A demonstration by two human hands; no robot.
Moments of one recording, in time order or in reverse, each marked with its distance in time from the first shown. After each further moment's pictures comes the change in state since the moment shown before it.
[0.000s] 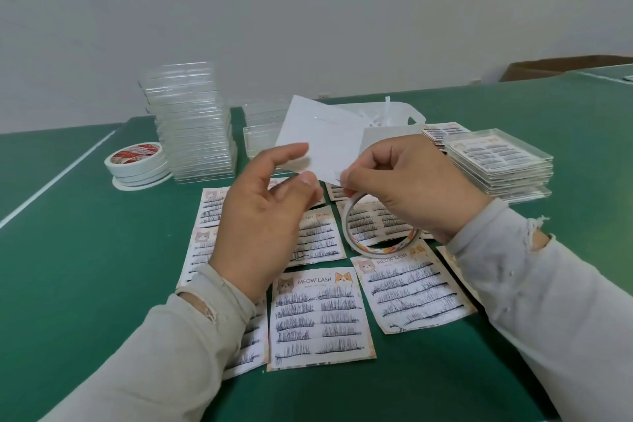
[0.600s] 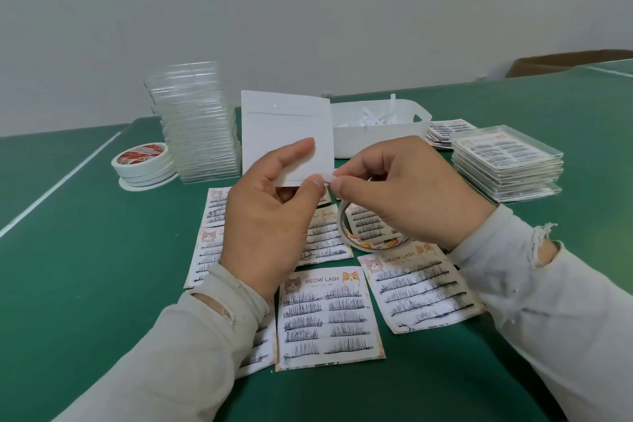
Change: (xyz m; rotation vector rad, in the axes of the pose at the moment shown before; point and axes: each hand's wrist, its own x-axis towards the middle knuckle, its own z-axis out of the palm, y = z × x) left_hand 0.002 -0.003 0.001 0.123 0.094 0.039; right_hand -0.009 -0.012 0.009 -0.068 -0.046 -0.063
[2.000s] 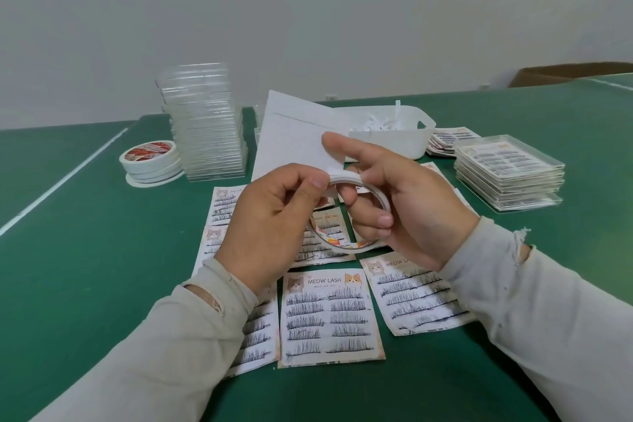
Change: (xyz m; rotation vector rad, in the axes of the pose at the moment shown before) left_hand 0.003 -0.001 -0.013 0.068 -0.221 0.027; right_hand 0.002 0.010 0.016 0.947 -0.260 0.199
